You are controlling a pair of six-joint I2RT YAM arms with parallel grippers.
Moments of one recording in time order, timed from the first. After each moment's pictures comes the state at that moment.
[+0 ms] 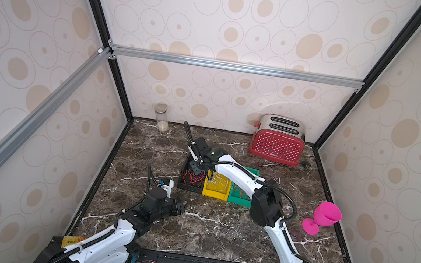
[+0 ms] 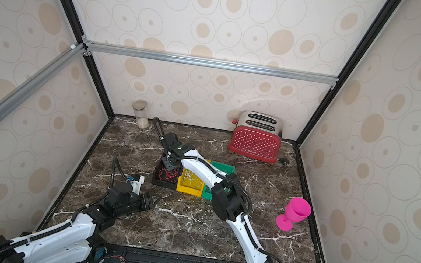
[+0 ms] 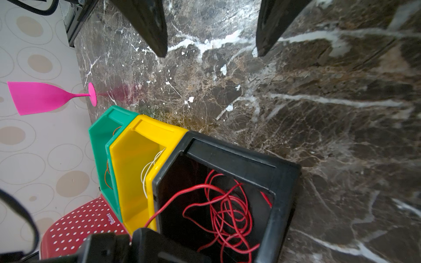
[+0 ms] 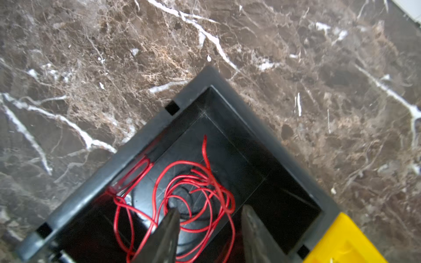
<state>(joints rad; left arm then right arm) -0.48 0.87 0.21 0.06 0.18 -0.76 0.83 2.41 2.23 -0.85 0.14 0.10</state>
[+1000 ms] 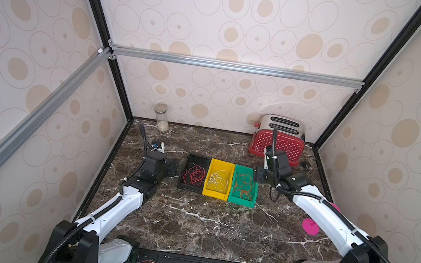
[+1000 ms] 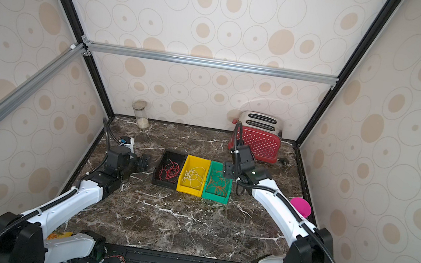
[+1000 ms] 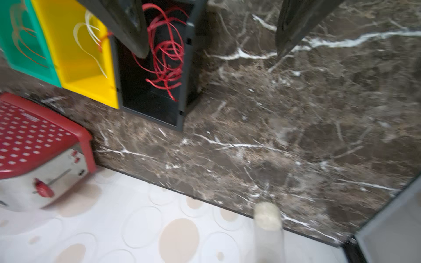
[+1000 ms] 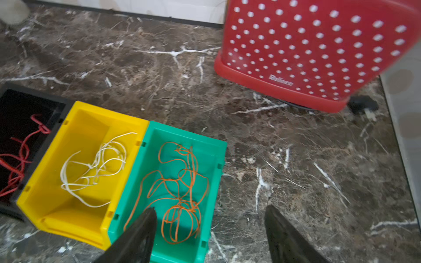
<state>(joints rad) -0.24 1.17 0.66 -0.01 -0.18 -0.39 0.45 1.33 1.06 -0.54 0.28 0.25</state>
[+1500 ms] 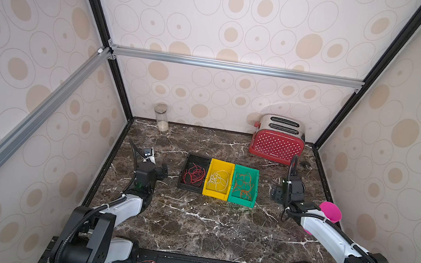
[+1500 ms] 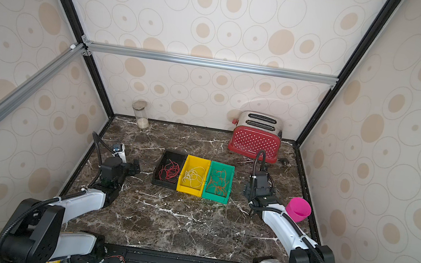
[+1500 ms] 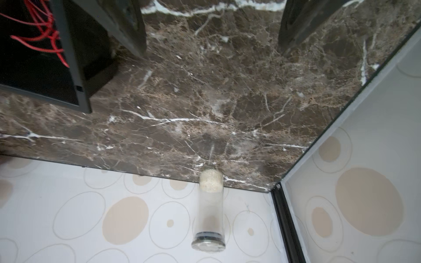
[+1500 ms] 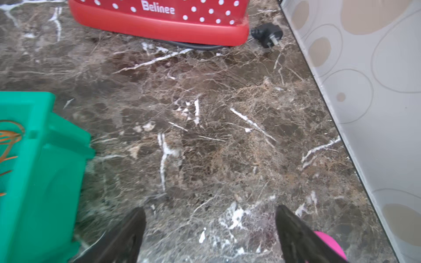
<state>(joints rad) -0.12 1.30 0.39 0.57 -0.29 -0.10 0.23 1.22 0.62 -0.21 0.44 0.20</state>
